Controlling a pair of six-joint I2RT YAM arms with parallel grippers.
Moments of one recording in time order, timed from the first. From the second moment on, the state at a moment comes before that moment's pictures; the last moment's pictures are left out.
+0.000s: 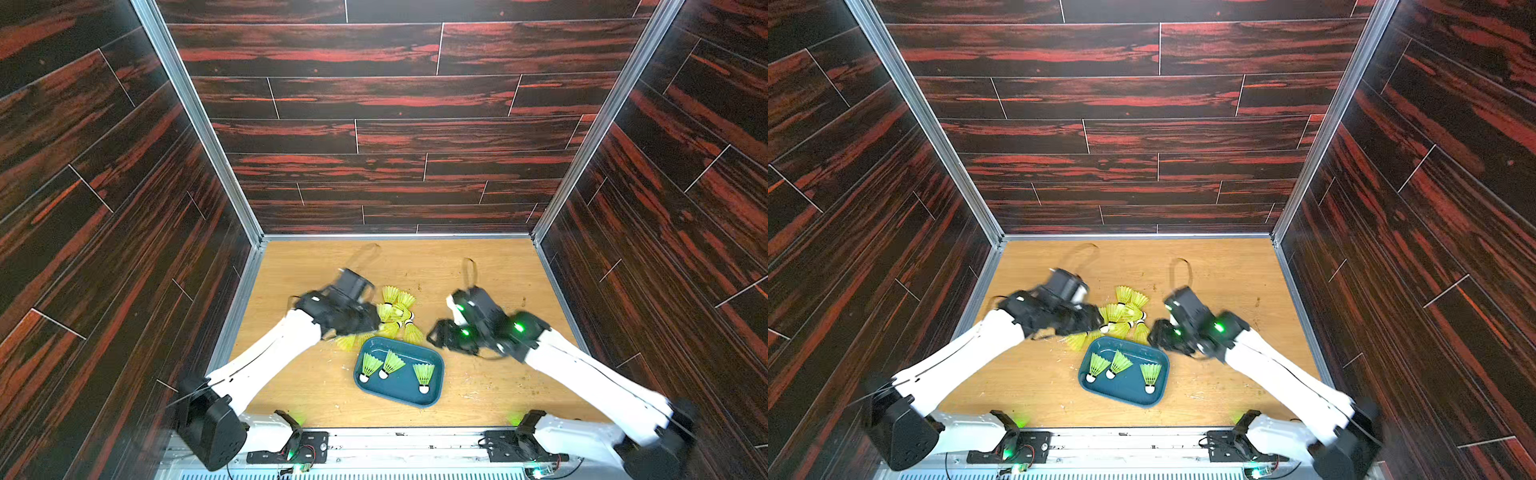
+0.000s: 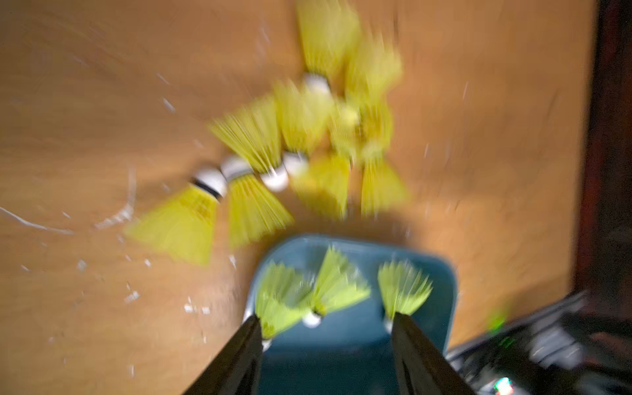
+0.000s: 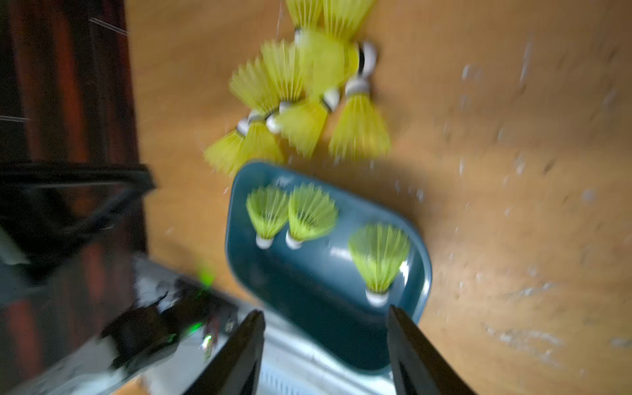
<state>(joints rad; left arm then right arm) -0.53 1.33 1.16 -0.82 0.16 -0.68 0.81 1.25 1.13 -0.86 -0.08 0.81</state>
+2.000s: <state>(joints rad) -0.42 1.51 0.99 -0.38 0.46 -0.72 0.59 1.98 1.27 -0.30 -0.28 -0.57</state>
